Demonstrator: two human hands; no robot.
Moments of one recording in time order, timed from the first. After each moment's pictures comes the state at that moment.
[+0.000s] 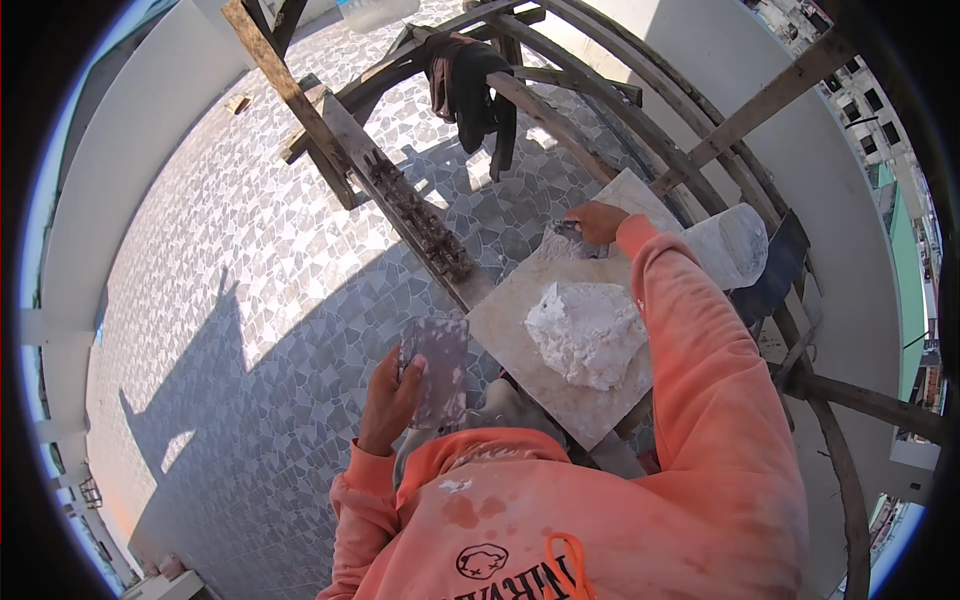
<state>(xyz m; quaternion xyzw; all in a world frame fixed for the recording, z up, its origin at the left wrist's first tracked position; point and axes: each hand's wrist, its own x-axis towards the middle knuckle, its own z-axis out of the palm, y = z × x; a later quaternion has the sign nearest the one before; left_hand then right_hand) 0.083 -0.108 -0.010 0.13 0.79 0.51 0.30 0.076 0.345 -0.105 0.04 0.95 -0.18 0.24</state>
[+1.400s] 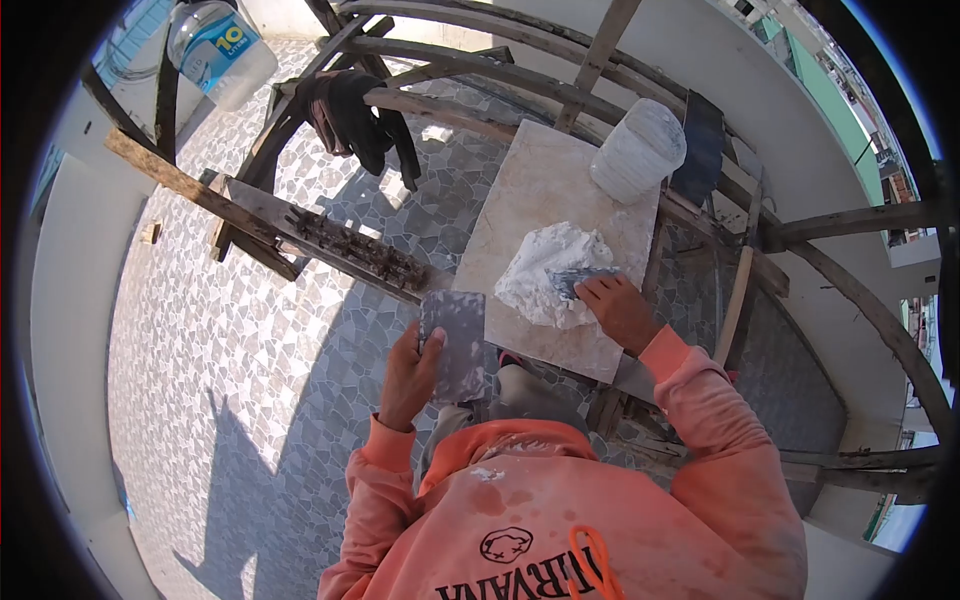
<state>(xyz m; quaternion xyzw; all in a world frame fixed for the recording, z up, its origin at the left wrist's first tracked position) 0.040 -0.075 -0.038 0.35 0.73 0.45 0.38 0.319 0.160 -0.059 0.13 0.99 0.05 -0.01</state>
